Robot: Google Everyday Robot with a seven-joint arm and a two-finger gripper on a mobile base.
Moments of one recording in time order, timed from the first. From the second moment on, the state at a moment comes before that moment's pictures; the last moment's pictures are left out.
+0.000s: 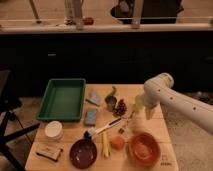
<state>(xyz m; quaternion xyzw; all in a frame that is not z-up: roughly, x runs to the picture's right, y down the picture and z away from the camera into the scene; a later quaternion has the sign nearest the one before) 0.240 0.115 0.832 -0.25 -0.05 -0.12 0.96</state>
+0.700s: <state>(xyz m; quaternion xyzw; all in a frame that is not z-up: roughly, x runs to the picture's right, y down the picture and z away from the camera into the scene) 0.258 0.118 0.851 -0.27 -0.04 -0.12 0.95</state>
